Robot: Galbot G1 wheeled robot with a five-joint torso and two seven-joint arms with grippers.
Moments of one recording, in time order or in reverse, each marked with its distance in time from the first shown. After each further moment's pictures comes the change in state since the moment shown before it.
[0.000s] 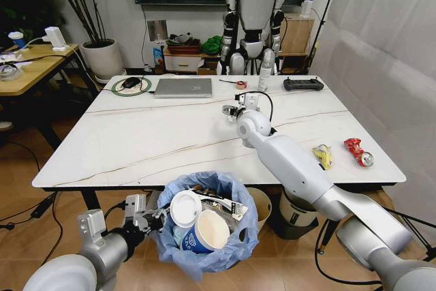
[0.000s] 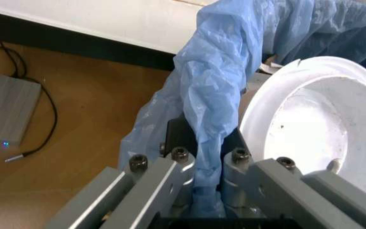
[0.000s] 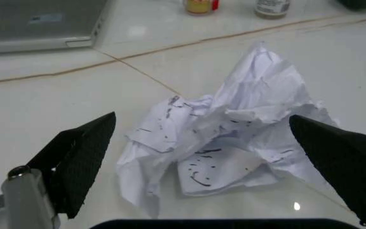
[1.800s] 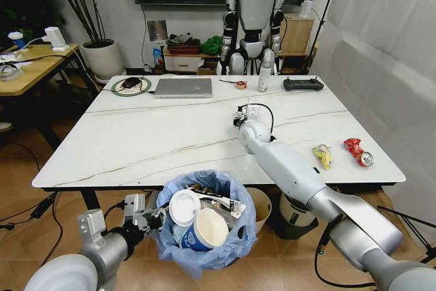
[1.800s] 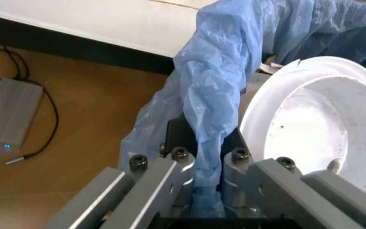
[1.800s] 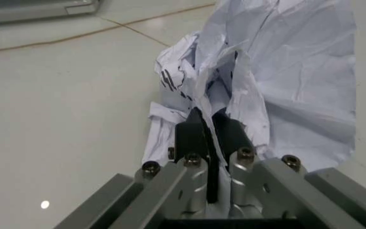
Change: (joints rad) left arm -0.006 -0.010 0.003 0.013 0.008 -0.007 0.005; right arm -0.011 0.034 0.007 -0.166 -0.045 0.058 -0.130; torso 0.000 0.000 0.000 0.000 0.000
